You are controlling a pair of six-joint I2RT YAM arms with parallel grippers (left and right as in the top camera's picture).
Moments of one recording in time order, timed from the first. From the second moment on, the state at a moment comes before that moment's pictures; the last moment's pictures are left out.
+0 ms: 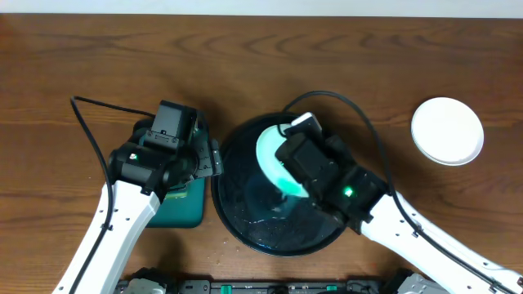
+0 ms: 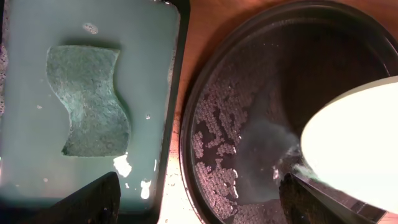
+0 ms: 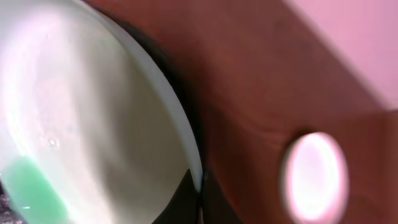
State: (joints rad) left arm -0.30 1.23 1.08 -1.02 0.05 -0.47; right arm 0.86 1.34 1.09 -0.80 0.68 0.08
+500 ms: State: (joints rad) left arm -0.30 1.23 1.08 -1.02 0.05 -0.47; right arm 1.07 1.33 1.12 -0.83 1.17 -0.14
